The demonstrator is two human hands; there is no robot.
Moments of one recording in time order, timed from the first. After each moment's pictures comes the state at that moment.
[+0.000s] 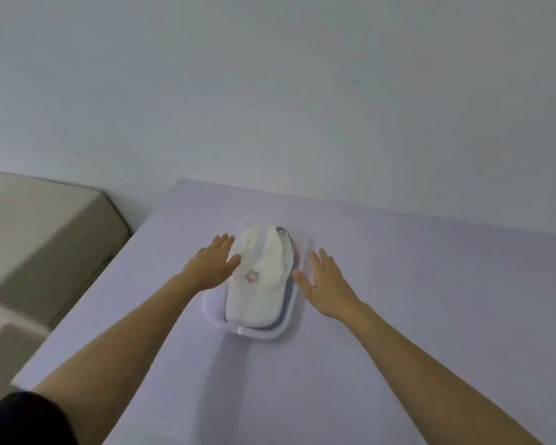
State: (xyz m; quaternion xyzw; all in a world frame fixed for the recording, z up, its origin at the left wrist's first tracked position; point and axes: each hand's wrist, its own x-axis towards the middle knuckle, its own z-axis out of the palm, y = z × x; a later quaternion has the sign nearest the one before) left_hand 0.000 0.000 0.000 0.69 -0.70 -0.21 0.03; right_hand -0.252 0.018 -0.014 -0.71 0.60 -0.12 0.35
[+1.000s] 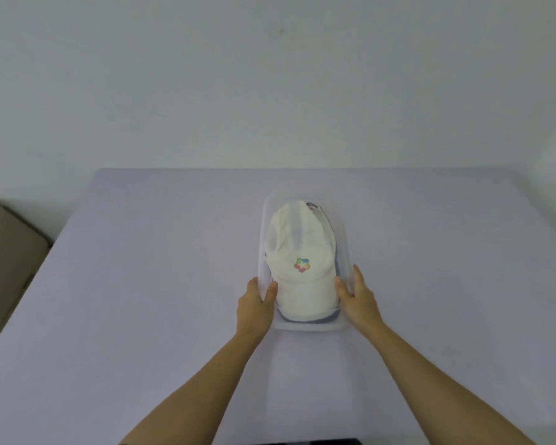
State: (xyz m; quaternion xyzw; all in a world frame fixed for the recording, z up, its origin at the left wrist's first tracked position) left_hand -0.135 0.074 -0.088 0.67 -0.52 -0.46 0.26; right_hand -0.336 0.093 -0.084 -0.42 0.77 -0.28 0.38
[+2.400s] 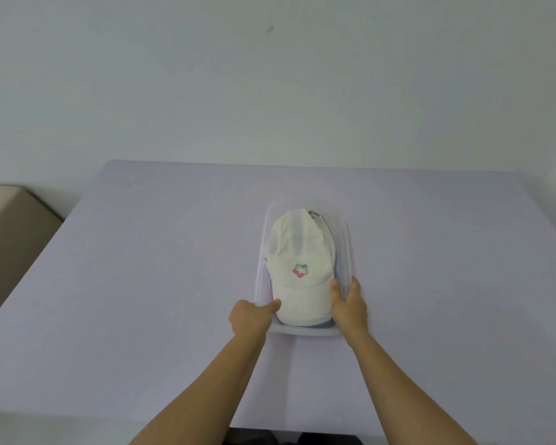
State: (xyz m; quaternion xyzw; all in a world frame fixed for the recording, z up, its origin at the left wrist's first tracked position) left_hand -0.211 0.112 -0.063 0.80 -0.27 -0.48 0.23; right_hand -0.376 0.114 -0.104 -0.34 0.78 -0.33 0.41
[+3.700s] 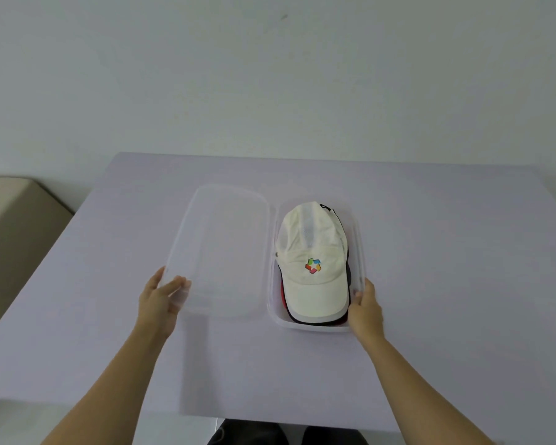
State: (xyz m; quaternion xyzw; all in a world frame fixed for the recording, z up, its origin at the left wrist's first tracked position) left_hand -0.026 0.092 -0.079 0.60 -0.10 -0.56 0.56; right_hand -0.377 0.127 -0.110 -0.36 0.79 -0.30 0.40
